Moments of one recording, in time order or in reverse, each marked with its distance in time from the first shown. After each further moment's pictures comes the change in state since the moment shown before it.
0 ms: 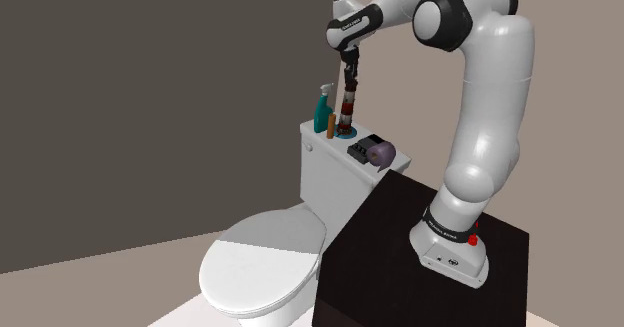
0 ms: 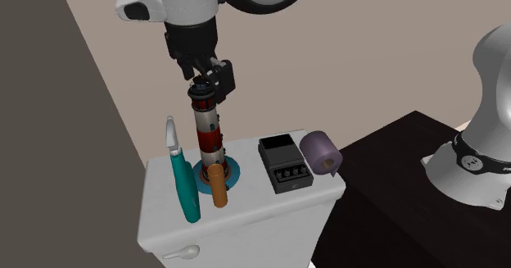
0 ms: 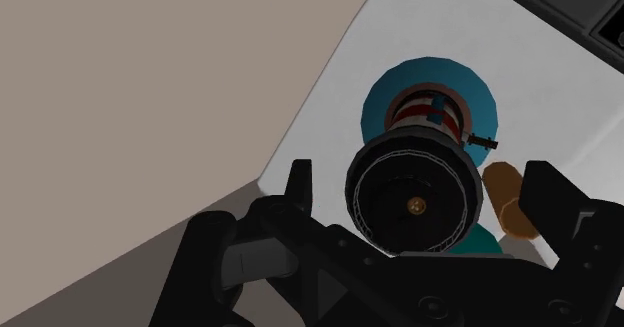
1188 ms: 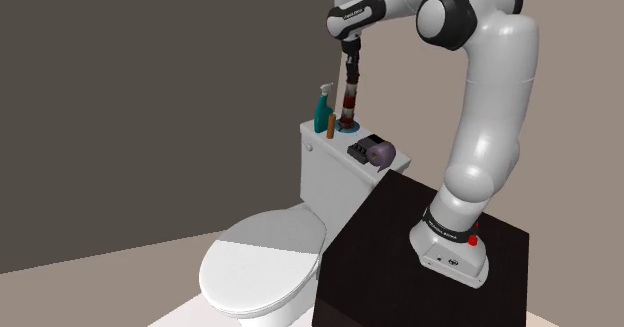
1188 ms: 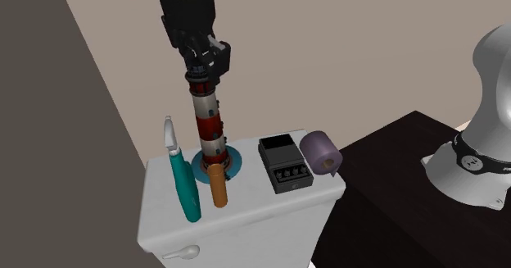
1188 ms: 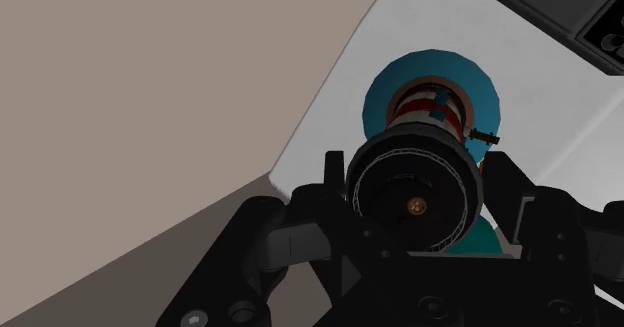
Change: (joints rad) arm 0.003 -0.025 -0.002 0.058 0.000 -0.080 -0.019
